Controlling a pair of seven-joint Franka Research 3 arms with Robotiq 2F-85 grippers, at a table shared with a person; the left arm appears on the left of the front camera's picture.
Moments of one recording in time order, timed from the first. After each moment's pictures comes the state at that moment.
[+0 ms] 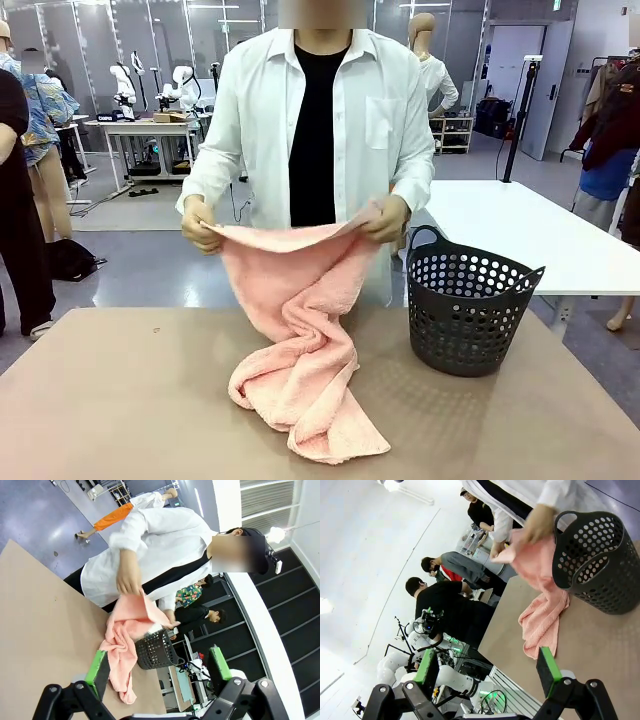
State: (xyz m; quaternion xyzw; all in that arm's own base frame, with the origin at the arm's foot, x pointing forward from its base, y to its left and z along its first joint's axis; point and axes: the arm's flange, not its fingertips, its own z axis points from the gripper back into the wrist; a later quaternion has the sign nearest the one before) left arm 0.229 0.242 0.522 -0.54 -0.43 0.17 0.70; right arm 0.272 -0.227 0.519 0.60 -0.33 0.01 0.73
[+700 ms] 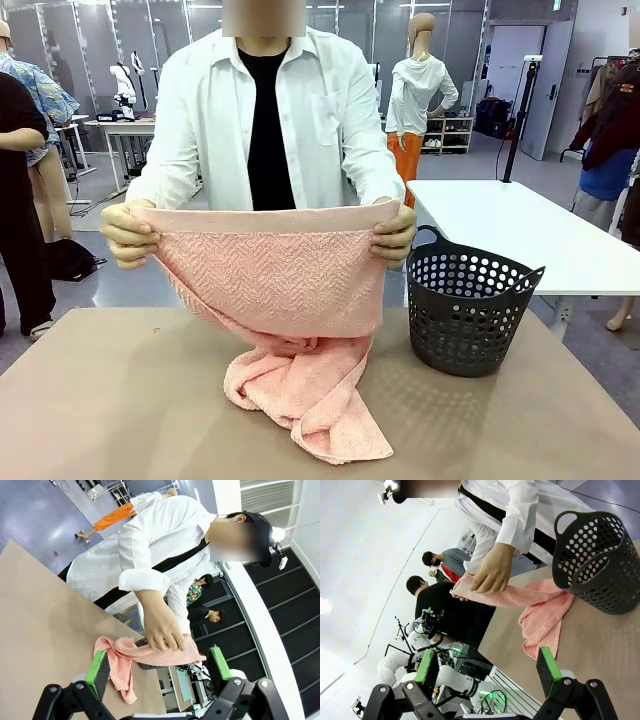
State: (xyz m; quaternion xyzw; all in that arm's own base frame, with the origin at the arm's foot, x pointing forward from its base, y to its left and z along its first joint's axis) left arm 0.229 0.242 0.522 -0.54 -0.43 0.17 0.70; right arm 0.272 -0.227 0.519 0.60 -0.33 0.01 0.73
